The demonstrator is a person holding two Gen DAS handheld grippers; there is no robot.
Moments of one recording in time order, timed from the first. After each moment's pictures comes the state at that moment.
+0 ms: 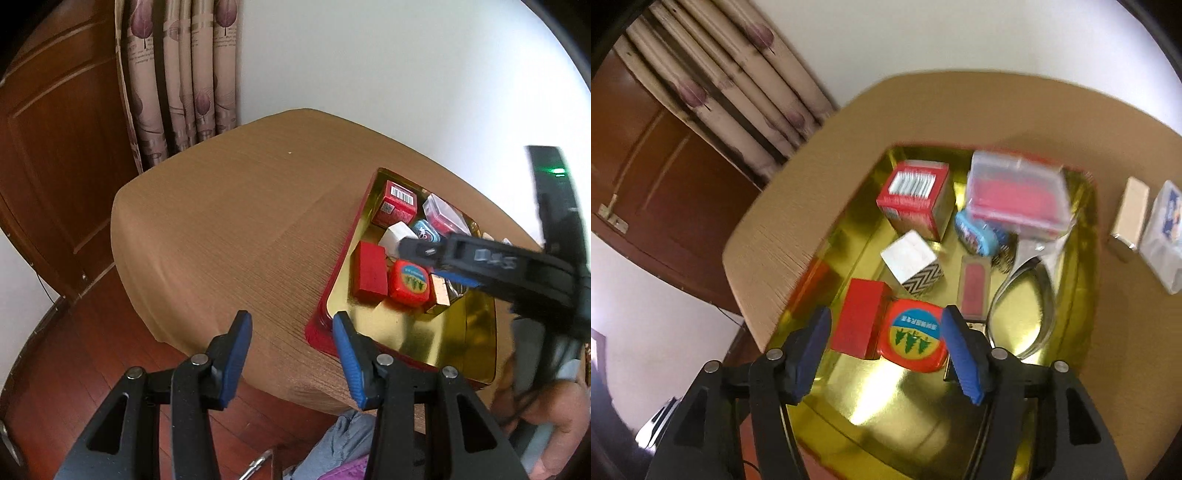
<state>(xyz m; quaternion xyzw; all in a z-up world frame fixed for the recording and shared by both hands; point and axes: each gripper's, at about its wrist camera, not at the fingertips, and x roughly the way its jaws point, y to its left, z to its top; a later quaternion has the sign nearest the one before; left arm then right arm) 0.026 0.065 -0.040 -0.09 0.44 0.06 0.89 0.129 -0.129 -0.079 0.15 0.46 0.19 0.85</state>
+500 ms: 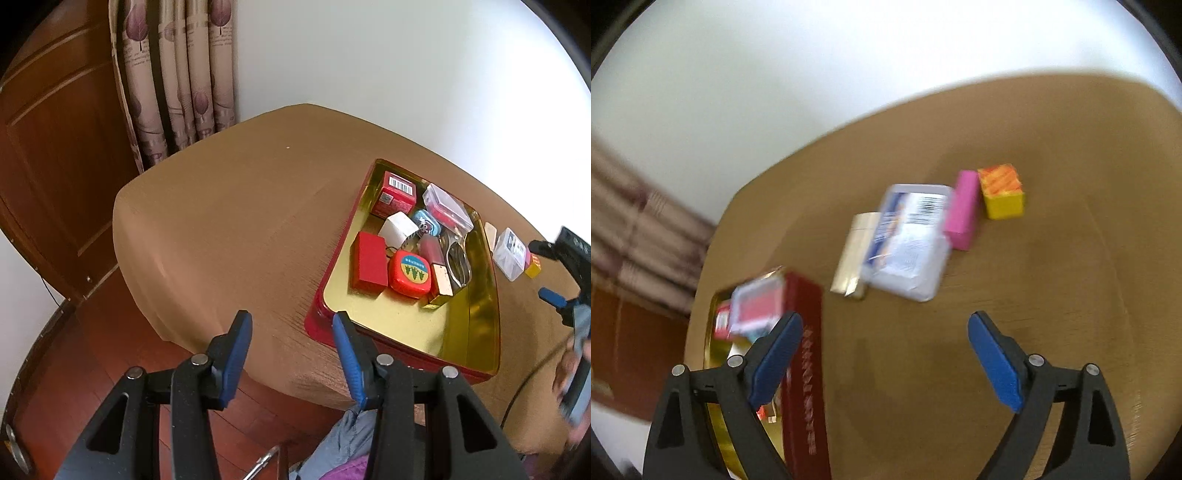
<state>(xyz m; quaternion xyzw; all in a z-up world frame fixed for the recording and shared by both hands) 0.024 0.058 -0.042 -0.08 0.45 0.06 0.89 0.107 -0.333 -0.085 0.34 0.43 -0.06 0.84</state>
